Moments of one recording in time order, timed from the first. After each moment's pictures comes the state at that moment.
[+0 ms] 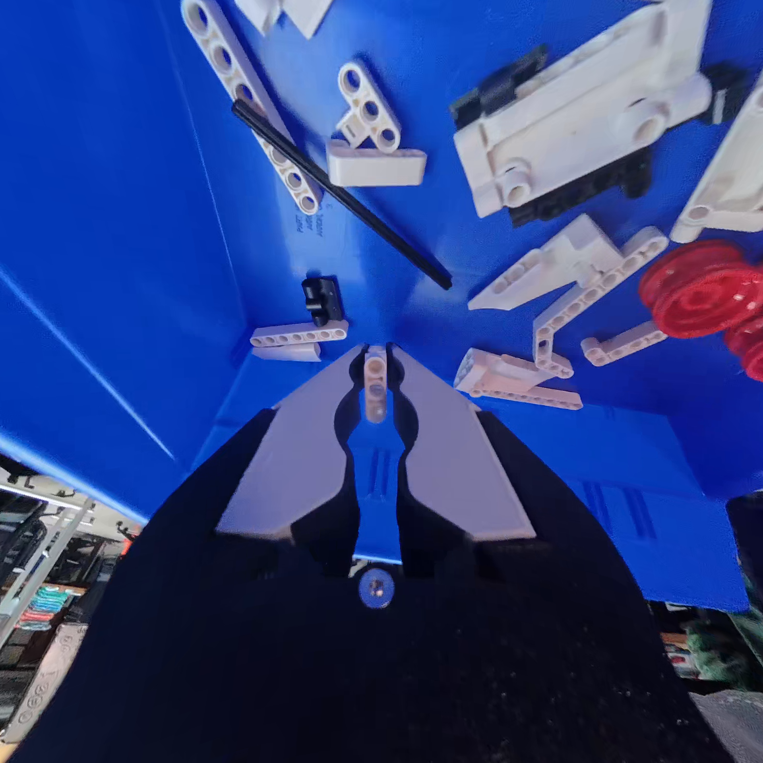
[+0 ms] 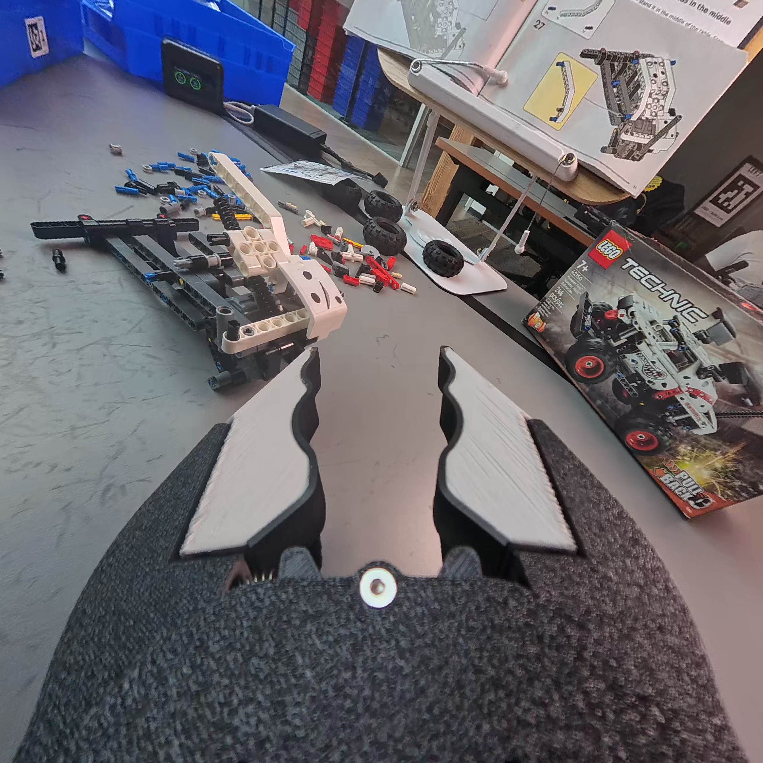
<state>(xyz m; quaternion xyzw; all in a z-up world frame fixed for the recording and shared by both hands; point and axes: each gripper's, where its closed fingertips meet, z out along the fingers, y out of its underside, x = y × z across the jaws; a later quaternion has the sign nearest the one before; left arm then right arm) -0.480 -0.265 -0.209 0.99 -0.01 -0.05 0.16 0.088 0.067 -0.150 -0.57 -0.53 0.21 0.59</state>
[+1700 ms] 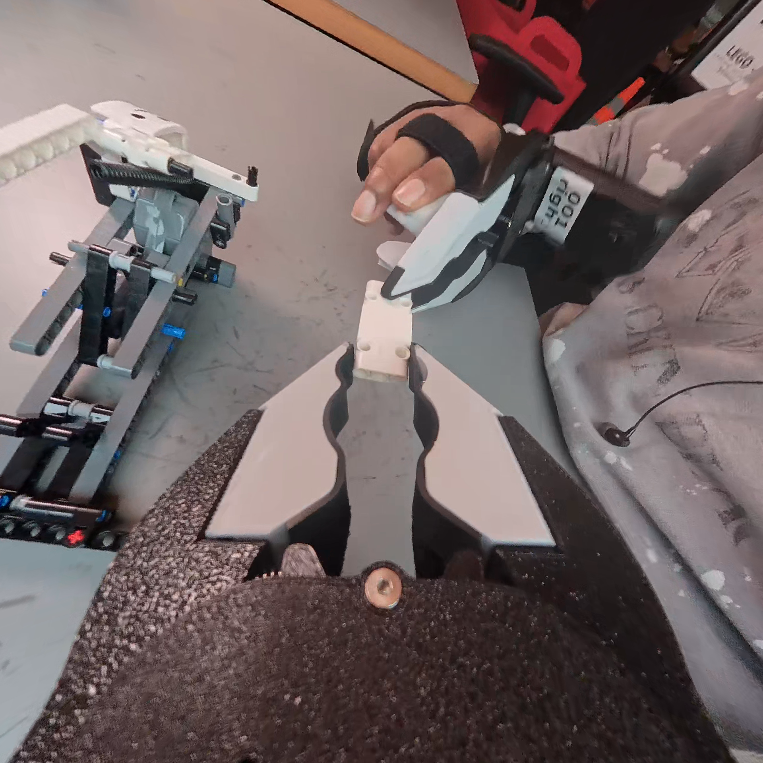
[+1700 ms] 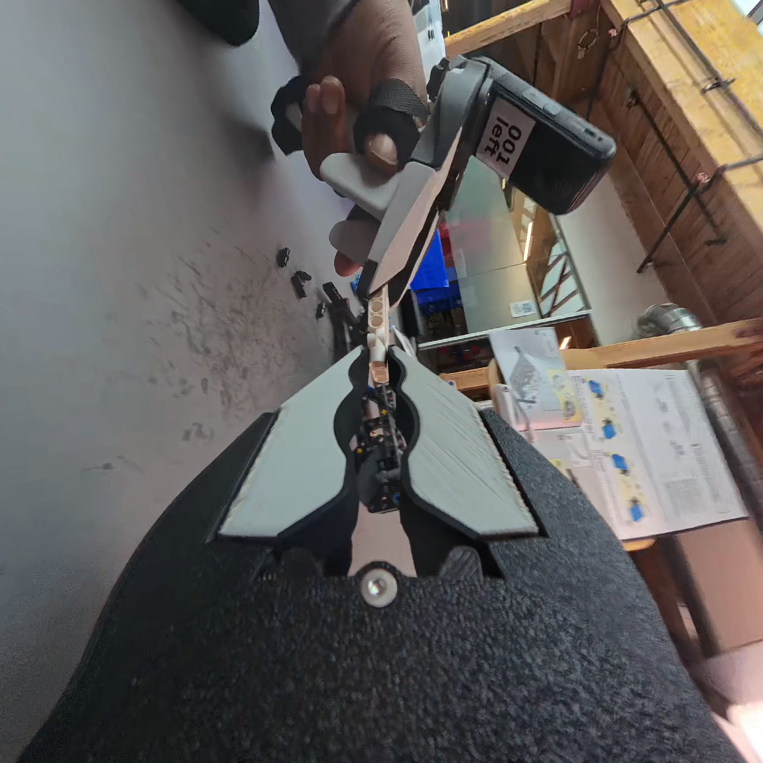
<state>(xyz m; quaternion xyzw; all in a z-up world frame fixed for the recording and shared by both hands) 0.043 -0.108 -0.165 0.78 -0.32 0.37 -0.38 0.051 -0.098 -0.154 -0.13 -0.74 0.07 0.66</state>
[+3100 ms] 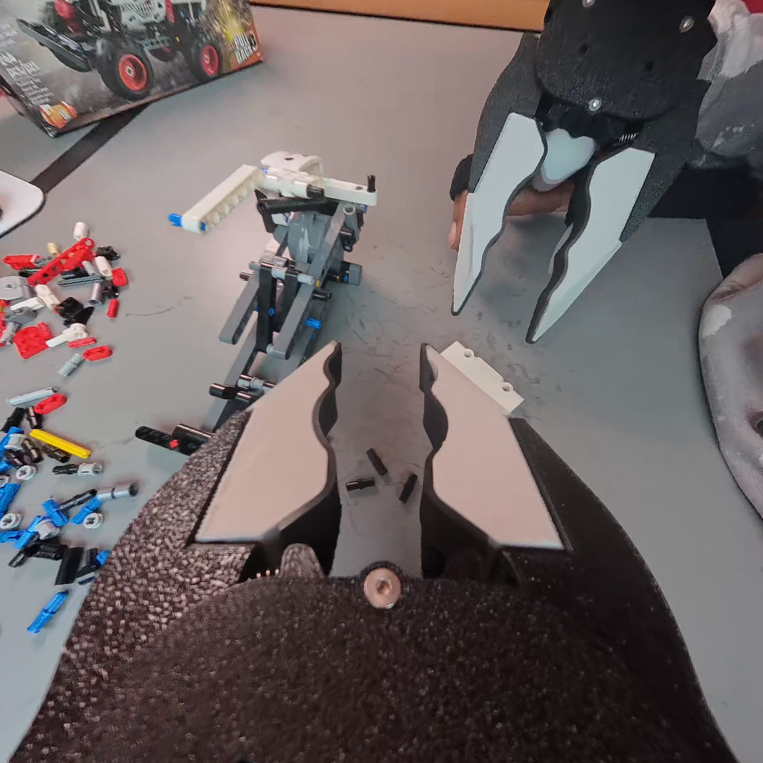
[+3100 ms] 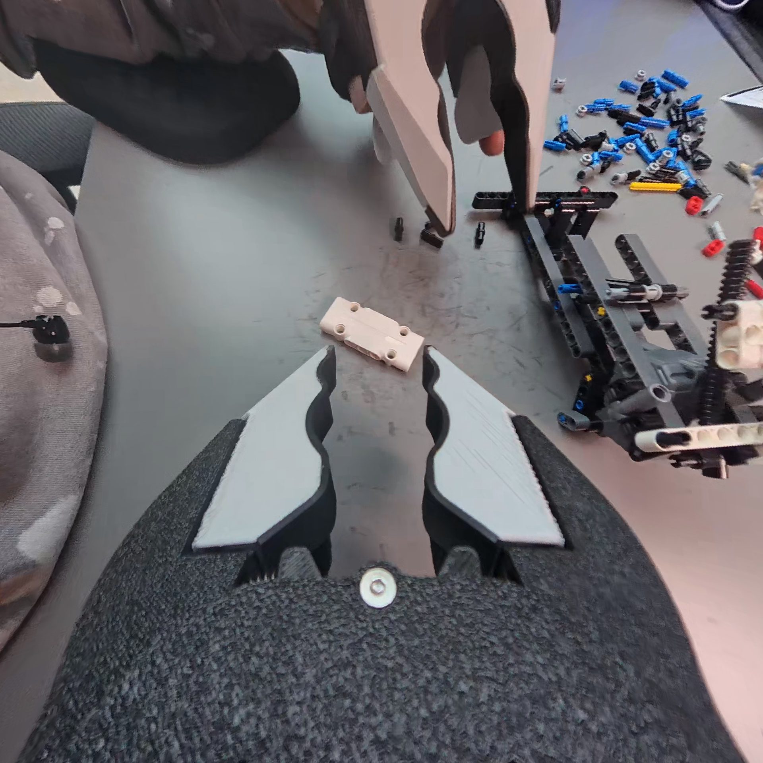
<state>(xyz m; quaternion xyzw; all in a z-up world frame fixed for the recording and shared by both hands) -0.001 -0.078 -0.169 0.80 -0.33 0.19 -0.47 0.062 -0.107 -0.197 -0.49 -0.75 0.35 0.27</state>
